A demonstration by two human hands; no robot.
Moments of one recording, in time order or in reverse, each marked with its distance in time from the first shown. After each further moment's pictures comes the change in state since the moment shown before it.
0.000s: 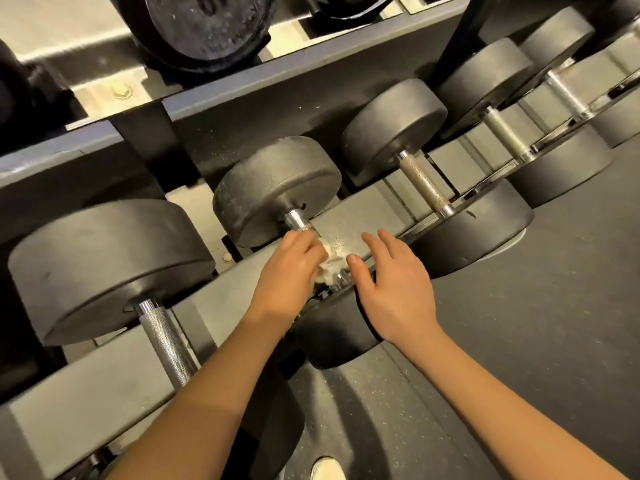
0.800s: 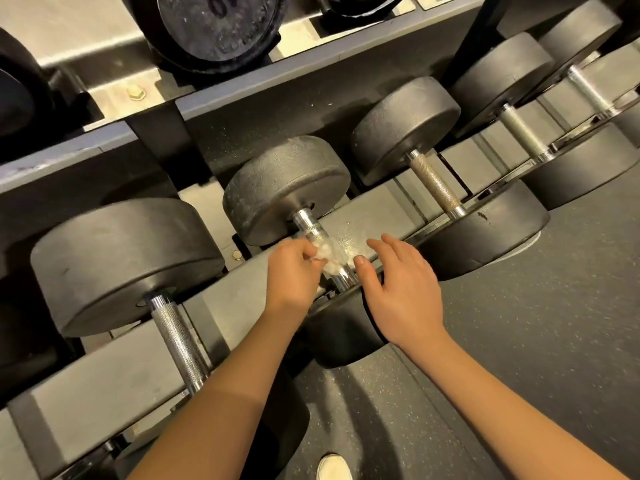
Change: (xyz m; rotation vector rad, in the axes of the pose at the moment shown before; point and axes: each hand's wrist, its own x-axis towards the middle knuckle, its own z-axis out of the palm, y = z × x) left_hand 0.009 0.027 -0.016 -0.407 0.012 -0.753; right_hand 0.000 0.002 0.004 0.026 0.038 -0.012
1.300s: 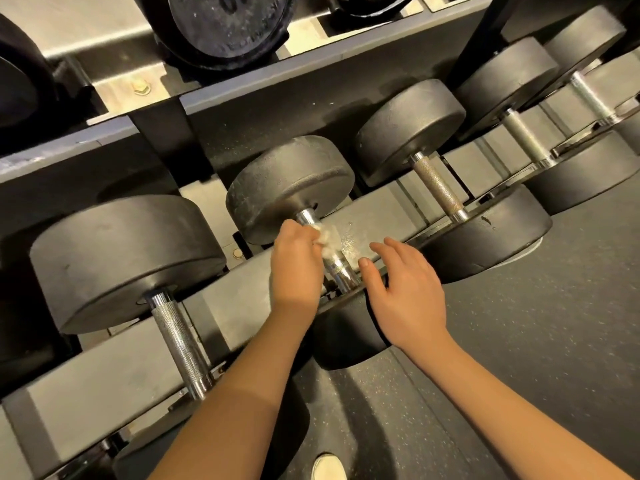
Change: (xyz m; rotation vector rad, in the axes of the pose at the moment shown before) left_hand 0.012 -0.004 0.010 0.183 0.162 0.189; right_hand 0.001 0.000 -0.001 0.011 0.008 -0.008
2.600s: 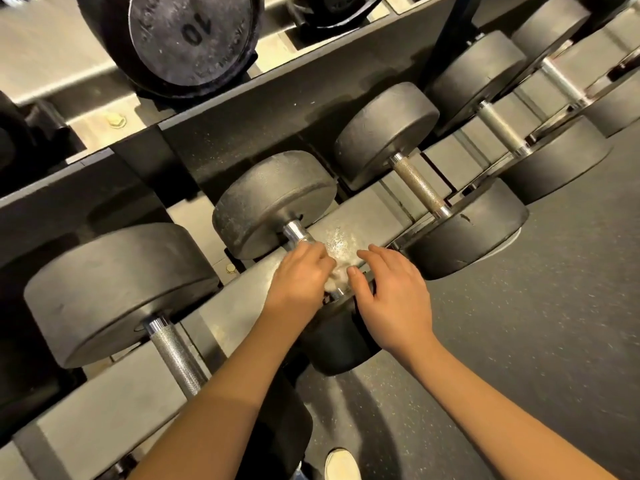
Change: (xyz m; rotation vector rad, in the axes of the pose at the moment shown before) left_hand 0.003 -0.009 -0.005 0.279 -0.231 0.645; right_hand -0.001 -0.004 -0.004 0.001 -0.032 0.050
